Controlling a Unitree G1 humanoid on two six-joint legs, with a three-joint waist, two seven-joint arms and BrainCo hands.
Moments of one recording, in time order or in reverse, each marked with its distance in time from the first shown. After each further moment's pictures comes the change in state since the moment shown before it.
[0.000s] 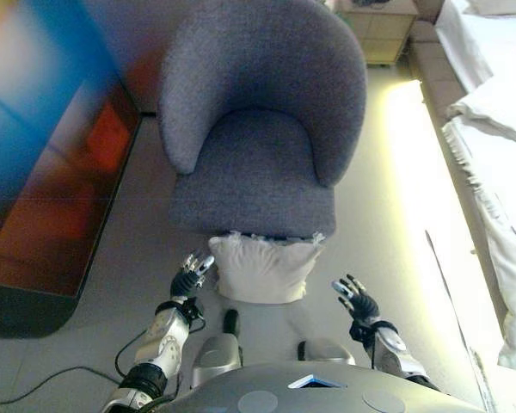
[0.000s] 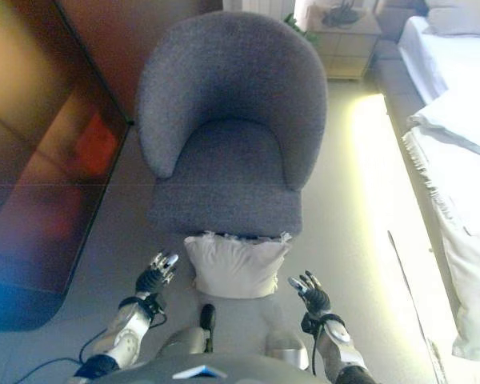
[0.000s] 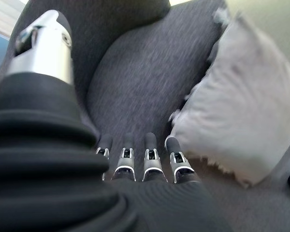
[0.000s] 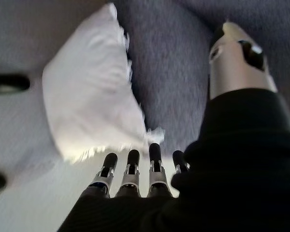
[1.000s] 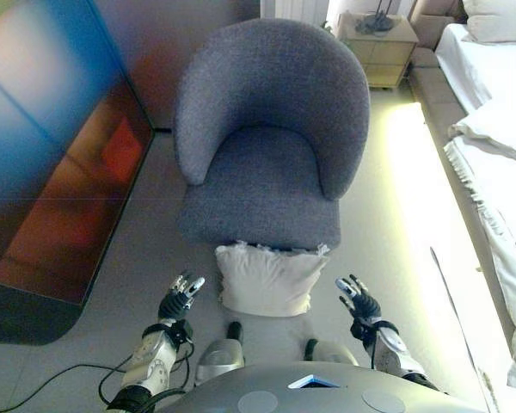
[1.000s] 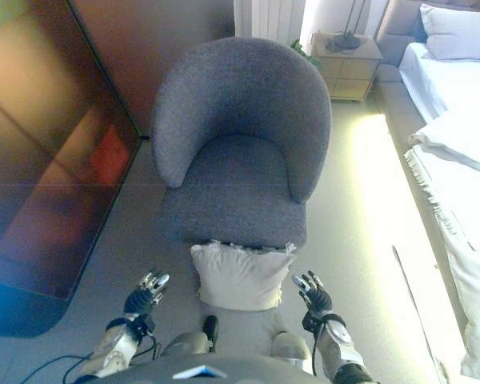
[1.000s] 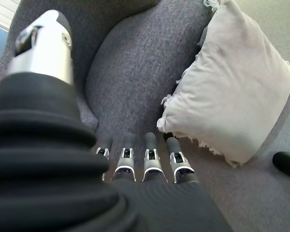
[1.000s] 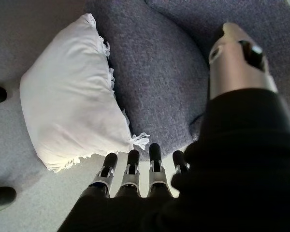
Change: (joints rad) left arm 0.079 0.016 0.001 0.058 0.017 -0.039 -0.047; right arm 0.013 -0.010 -0.038 0.063 0.059 -0.025 0.029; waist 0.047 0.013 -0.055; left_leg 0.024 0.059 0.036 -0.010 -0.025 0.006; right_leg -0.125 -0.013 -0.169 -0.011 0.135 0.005
